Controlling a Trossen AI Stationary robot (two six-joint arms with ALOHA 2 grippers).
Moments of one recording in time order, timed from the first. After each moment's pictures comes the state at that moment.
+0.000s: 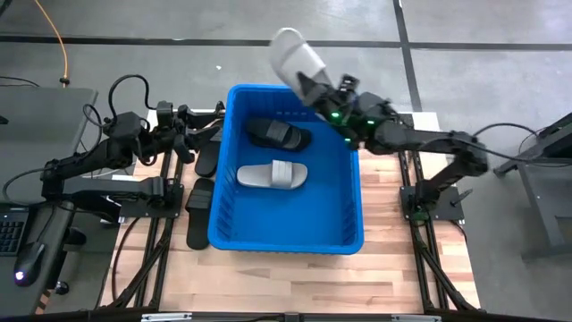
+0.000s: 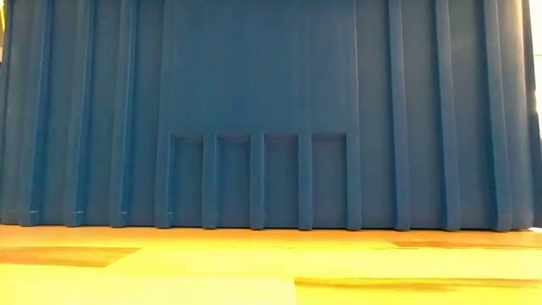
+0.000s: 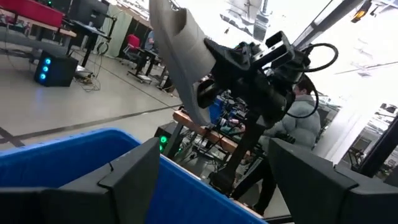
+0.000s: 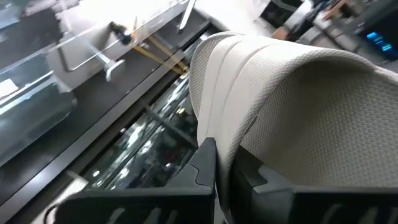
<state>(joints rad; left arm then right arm) 0.33 0.65 0.89 -0.10 -0.12 -0.45 -0.10 1.54 1.54 0.30 0.69 0.72</state>
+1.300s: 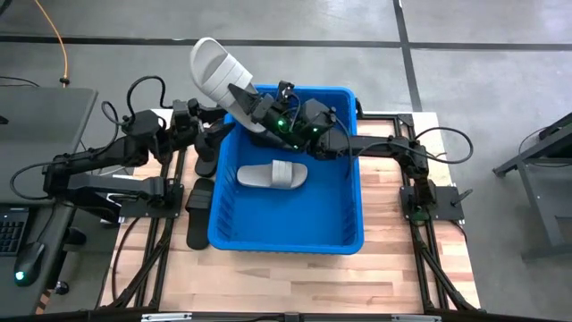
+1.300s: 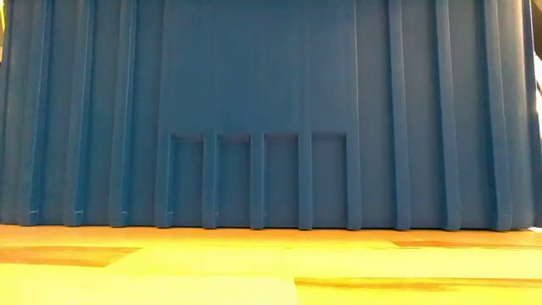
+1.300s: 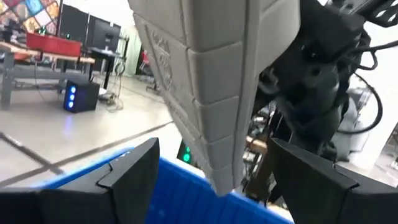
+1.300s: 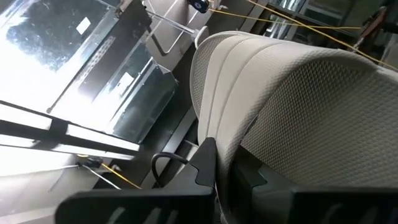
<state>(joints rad) 0.33 0.78 0.89 0.04 -0.18 -0.27 -0.05 2.04 2.08 0.48 0.38 0.96</state>
